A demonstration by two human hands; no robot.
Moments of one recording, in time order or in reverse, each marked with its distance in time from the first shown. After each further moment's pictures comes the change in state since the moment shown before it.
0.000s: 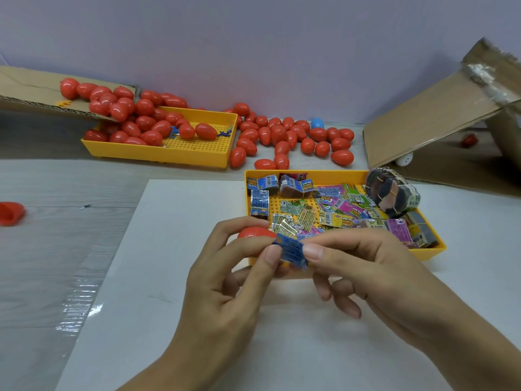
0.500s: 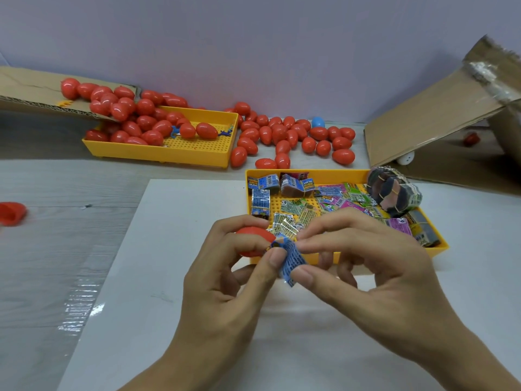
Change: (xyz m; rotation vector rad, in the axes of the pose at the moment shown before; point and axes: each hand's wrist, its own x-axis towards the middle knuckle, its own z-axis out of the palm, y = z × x) left_hand 0.001 -0.001 -0.002 -0.026 0.014 0.032; right_hand -0.006 0.004 0.007 -0.469 0.175 -0.611
